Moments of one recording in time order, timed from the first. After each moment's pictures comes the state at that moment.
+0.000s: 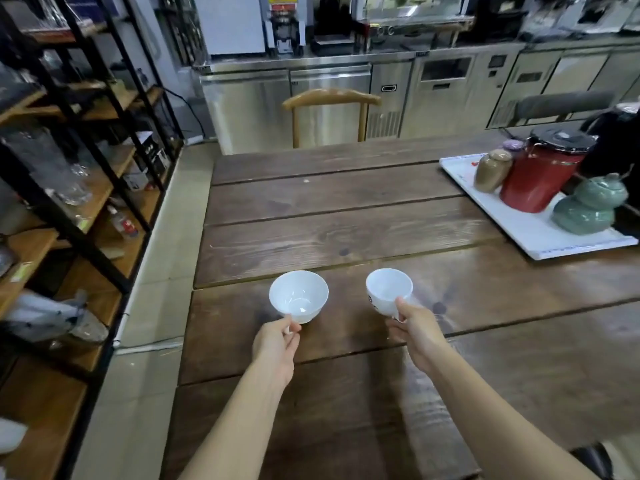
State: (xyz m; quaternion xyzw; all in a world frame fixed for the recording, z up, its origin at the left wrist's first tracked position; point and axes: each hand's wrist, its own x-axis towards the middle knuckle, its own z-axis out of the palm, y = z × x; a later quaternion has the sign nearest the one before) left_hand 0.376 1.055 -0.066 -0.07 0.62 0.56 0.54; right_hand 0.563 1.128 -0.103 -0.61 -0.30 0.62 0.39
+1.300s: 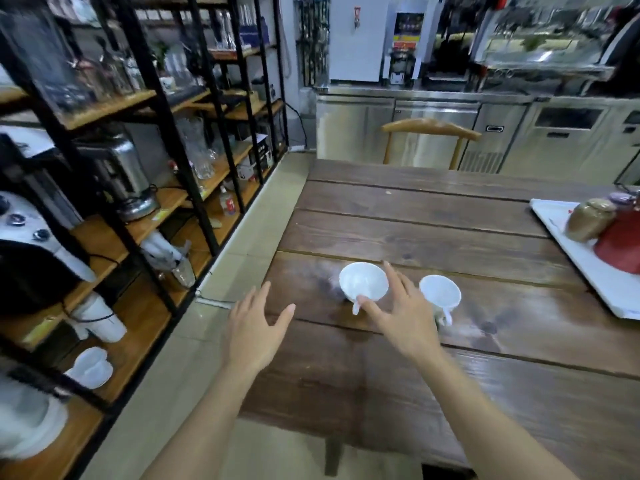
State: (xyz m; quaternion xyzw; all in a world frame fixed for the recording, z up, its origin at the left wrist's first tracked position) left_hand 0.341 0.911 -0.055 0.36 0.89 0.27 0.12; right_hand 0.523 1.045 -0.043 -0.49 -0.81 0.25 0.20
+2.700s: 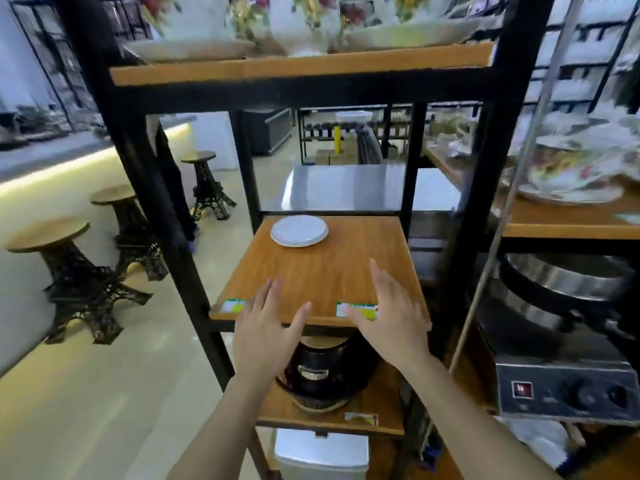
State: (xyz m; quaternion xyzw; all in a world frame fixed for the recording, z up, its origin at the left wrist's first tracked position) left_hand 0.059 0.074 -0.001 -0.27 0.91 0.21 -0.24; right_hand -0.039 0.235 0.012 0.25 -0.92 0.30 0.03
